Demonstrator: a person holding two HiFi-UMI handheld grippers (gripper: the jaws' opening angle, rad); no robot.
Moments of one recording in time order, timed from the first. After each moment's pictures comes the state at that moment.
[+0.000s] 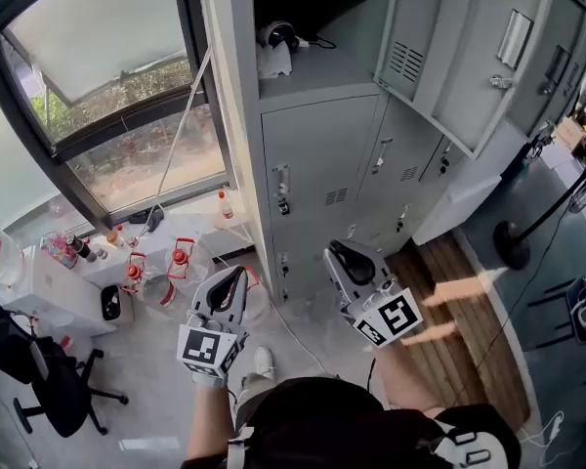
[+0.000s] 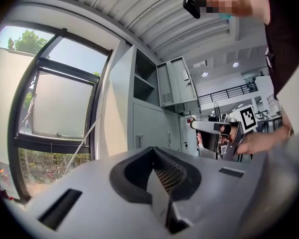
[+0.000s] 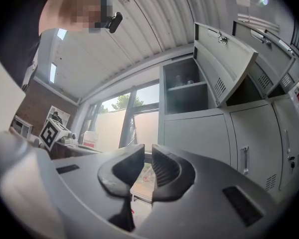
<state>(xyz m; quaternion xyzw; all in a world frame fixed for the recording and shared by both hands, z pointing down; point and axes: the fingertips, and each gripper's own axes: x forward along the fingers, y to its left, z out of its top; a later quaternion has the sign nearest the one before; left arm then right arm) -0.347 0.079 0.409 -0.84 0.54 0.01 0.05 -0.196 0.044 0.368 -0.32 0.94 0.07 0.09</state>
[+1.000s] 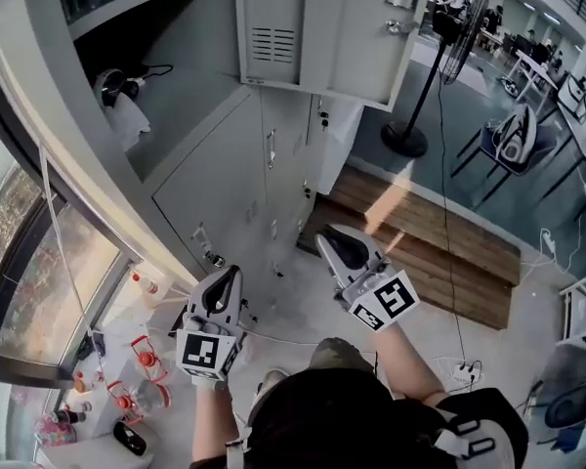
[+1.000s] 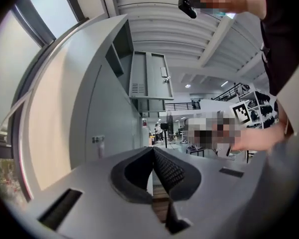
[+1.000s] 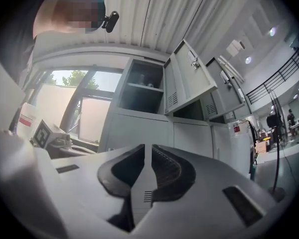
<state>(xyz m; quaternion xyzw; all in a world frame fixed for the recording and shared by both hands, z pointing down) -0.278 -0.062 0.418 -0.97 0.23 0.02 0.05 -0.133 -0.012 0.370 -0.62 0.78 0.09 0.06</state>
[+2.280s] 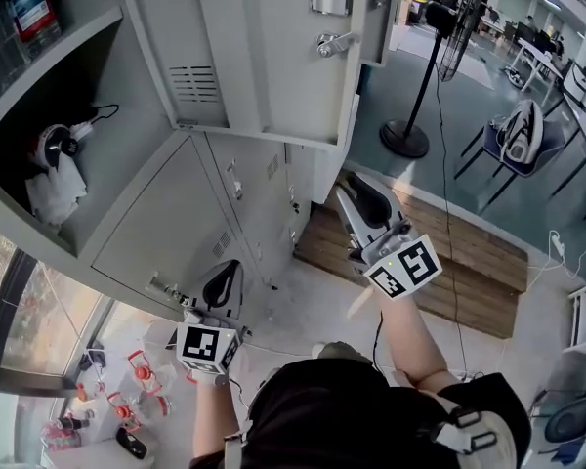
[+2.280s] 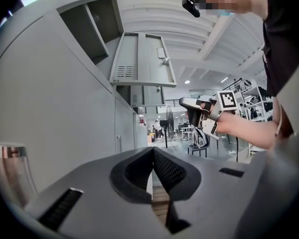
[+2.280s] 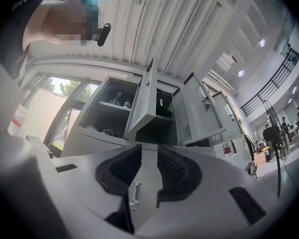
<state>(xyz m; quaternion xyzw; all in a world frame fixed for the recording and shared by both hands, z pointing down) -0.141 -0.093 0.411 -0.97 0.23 -0.01 0.05 0.045 -0.046 0.285 -0.63 0.75 0.15 0.13</state>
